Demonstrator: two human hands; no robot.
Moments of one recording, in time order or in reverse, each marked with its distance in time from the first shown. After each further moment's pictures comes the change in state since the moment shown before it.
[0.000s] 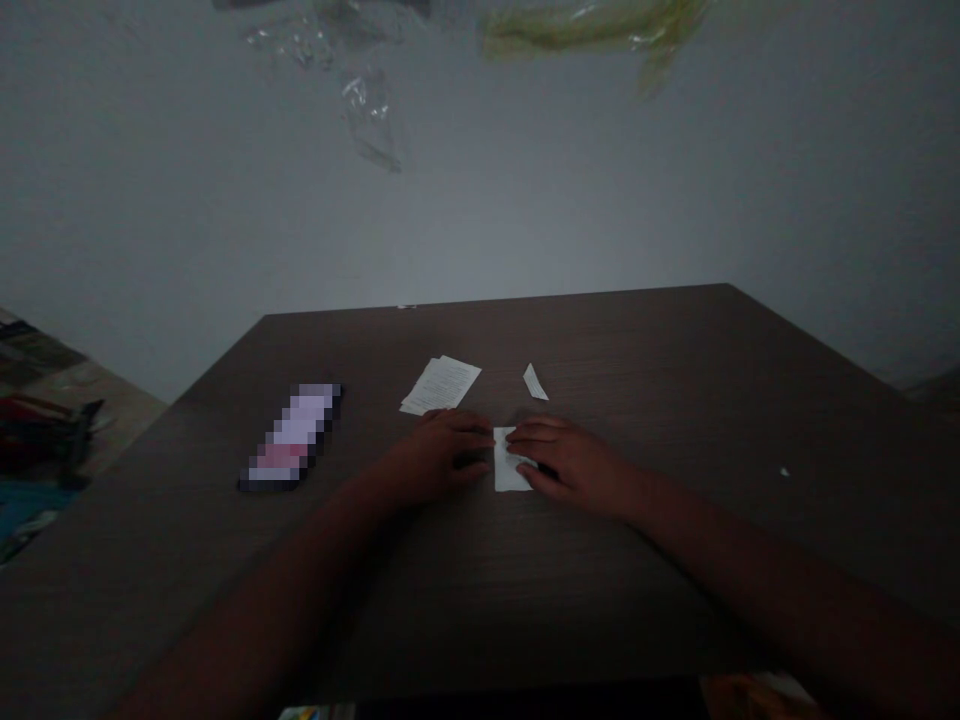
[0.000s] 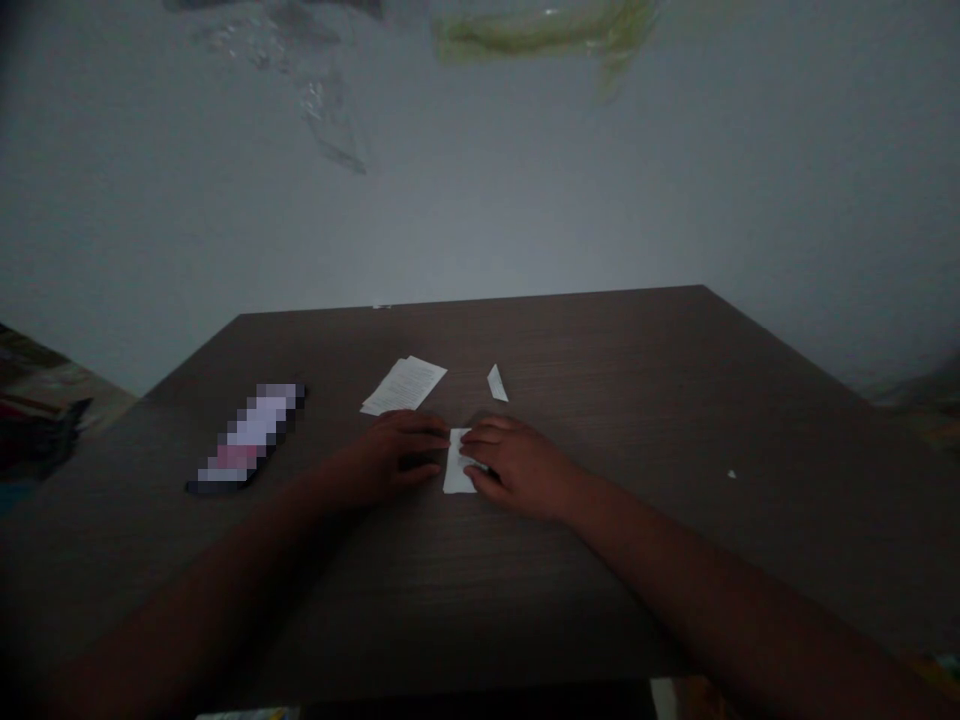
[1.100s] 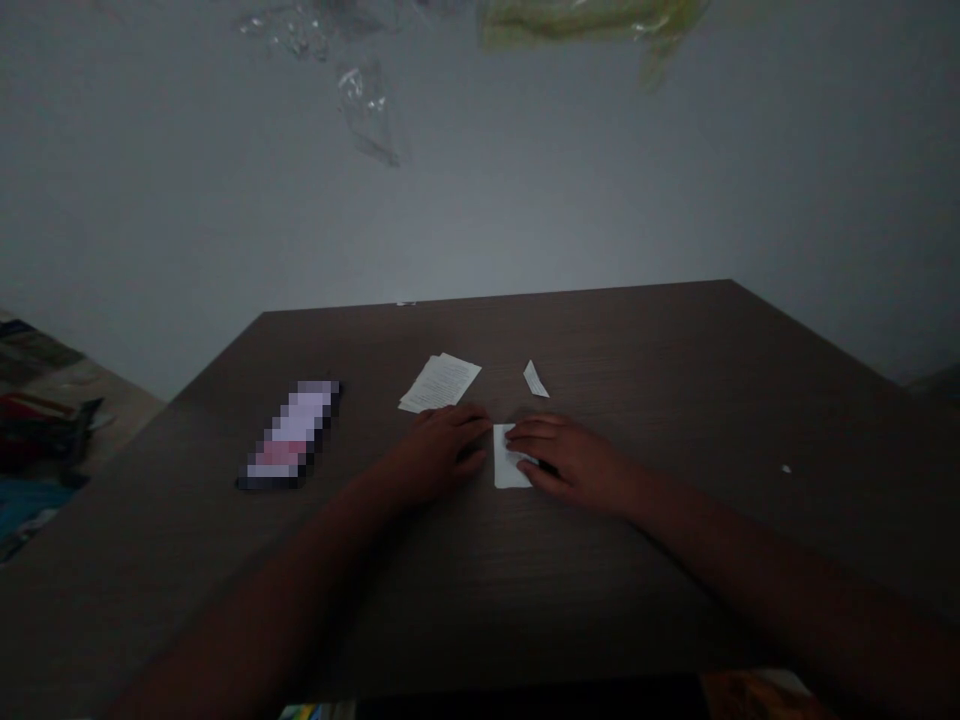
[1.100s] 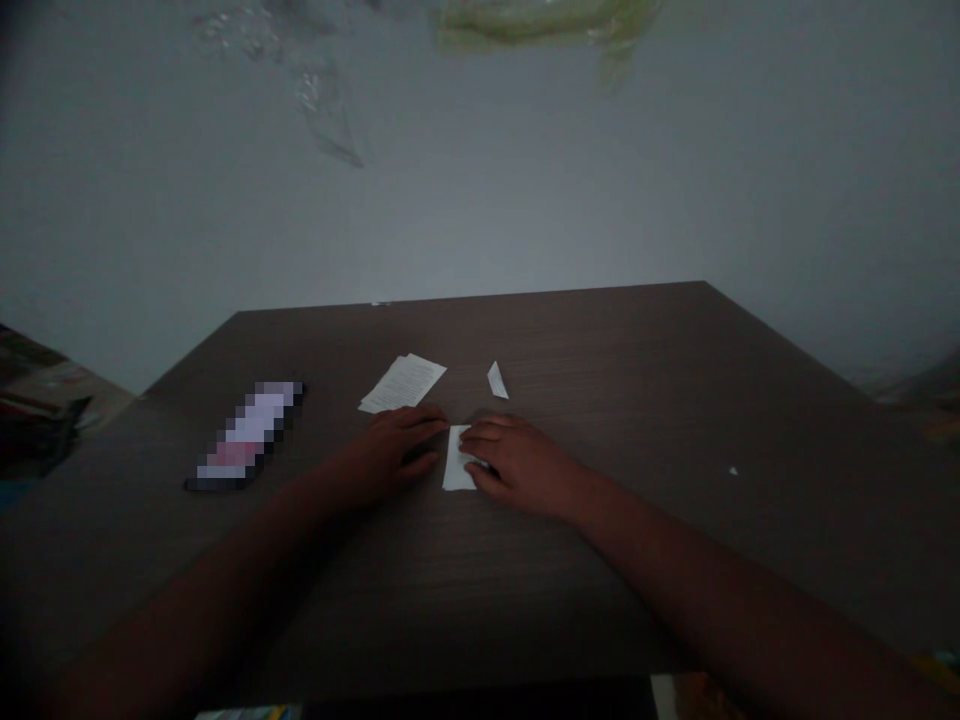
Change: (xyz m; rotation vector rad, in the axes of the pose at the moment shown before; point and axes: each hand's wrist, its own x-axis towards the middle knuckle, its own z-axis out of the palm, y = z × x) left_hand 0.004 0.010 0.004 0.072 -0.012 -0.111; right_hand 0.002 -0.005 -0.005 -0.050 -0.103 0.054
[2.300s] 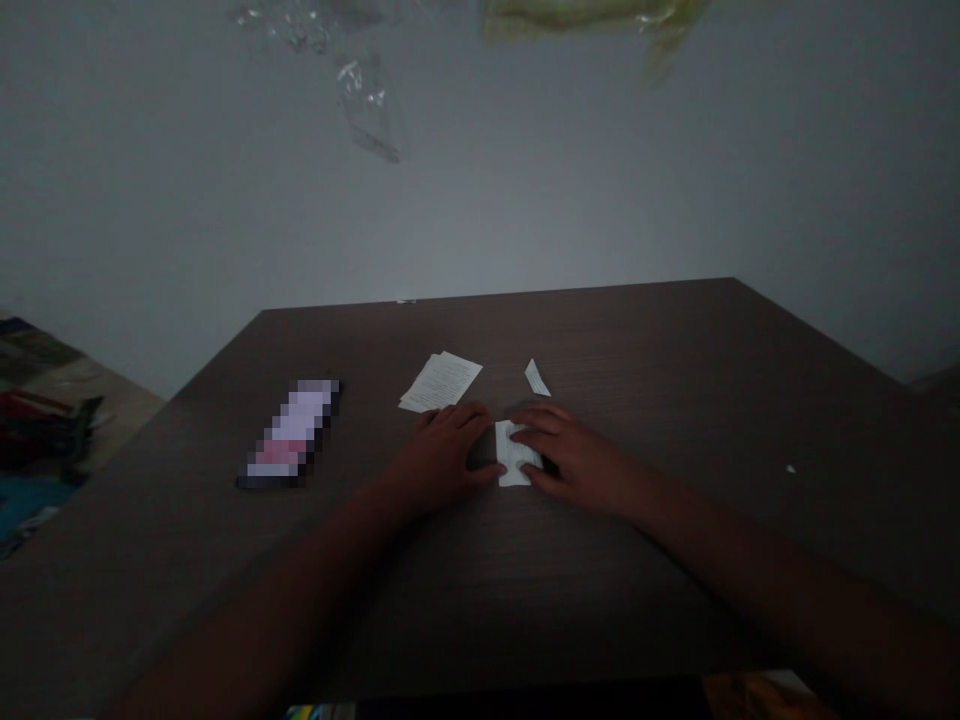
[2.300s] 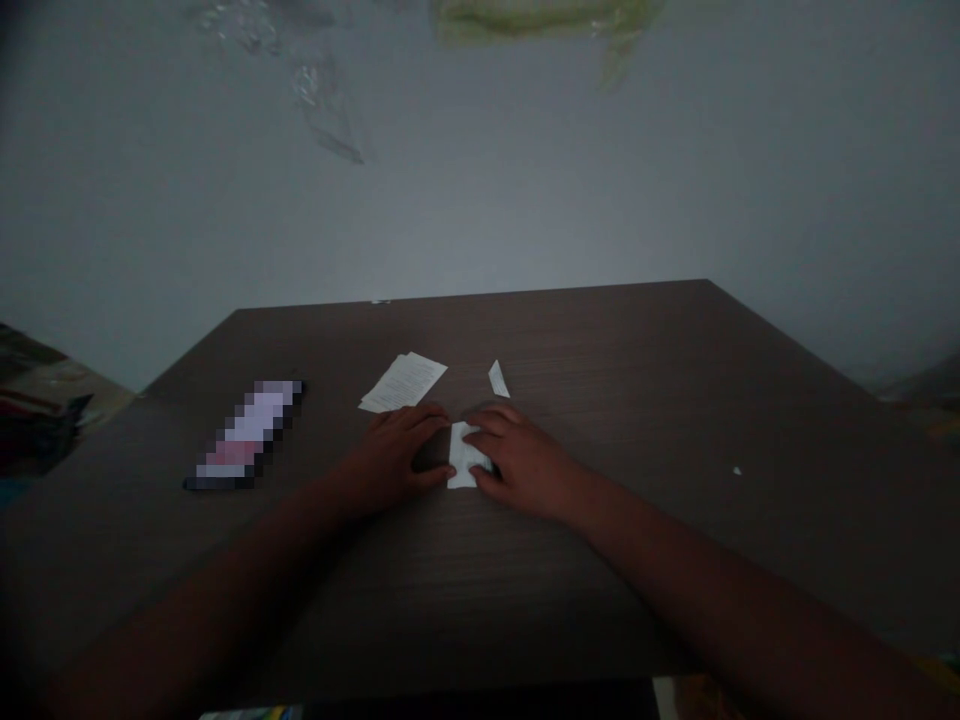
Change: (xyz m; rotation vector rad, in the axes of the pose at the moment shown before) left_hand -0.001 0.013 0.011 -0.013 0.068 -0.102; right_hand -0.005 0.000 0.003 -0.016 0.024 0.077
